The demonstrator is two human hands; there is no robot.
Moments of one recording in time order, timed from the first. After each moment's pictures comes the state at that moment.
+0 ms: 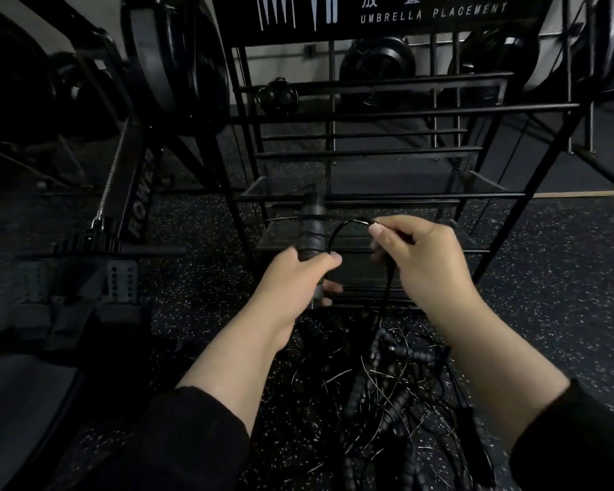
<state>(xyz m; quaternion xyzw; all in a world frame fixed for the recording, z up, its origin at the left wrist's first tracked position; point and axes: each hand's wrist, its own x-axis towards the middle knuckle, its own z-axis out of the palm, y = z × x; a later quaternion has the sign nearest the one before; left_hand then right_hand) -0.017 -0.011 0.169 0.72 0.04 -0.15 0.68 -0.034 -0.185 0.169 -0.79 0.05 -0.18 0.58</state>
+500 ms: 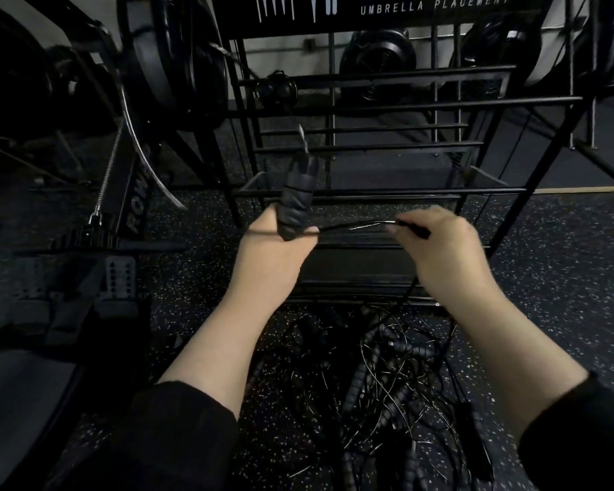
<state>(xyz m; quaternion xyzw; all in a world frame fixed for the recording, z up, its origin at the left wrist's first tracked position) -0.004 0.007 0.185 0.84 -0.04 0.08 0.54 -0.032 -0.210 0.167 -0.89 0.08 -0.19 0.42</state>
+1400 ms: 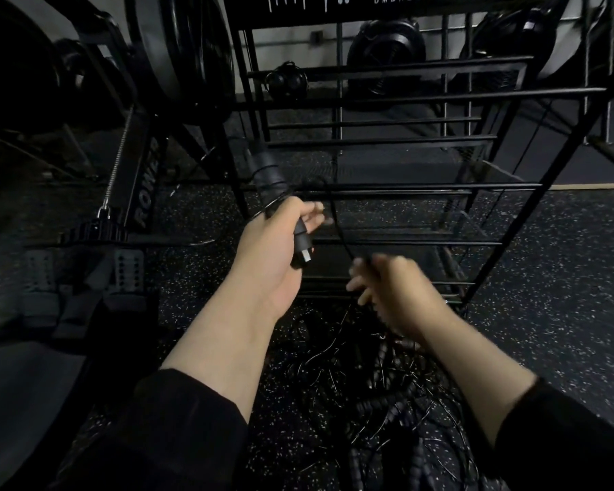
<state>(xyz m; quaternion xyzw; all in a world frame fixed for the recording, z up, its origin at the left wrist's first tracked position) -0.008 0.003 0.201 0.56 0.06 -0.07 0.82 -0.029 -0.158 0.120 -0.90 0.04 0.01 0.44</state>
